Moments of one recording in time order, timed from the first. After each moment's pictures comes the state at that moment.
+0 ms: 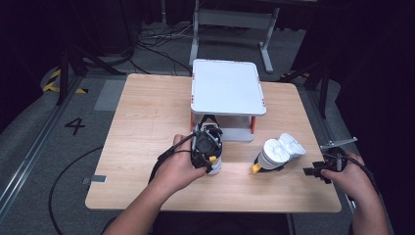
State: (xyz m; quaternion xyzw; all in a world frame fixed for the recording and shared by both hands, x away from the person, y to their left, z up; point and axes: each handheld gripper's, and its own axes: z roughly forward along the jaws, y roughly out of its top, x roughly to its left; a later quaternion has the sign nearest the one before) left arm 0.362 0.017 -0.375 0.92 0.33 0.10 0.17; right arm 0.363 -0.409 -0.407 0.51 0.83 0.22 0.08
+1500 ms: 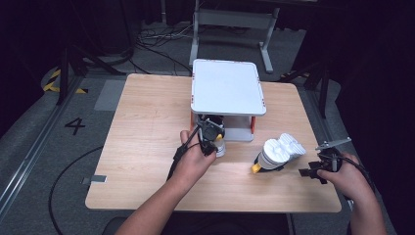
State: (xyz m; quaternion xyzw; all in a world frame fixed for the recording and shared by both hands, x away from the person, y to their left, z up) left arm 0.404 -0.002 -0.389 0.85 0.44 0.17 0.23; right arm 0.366 -0.400 -0.413 0.49 0.84 0.22 0.07
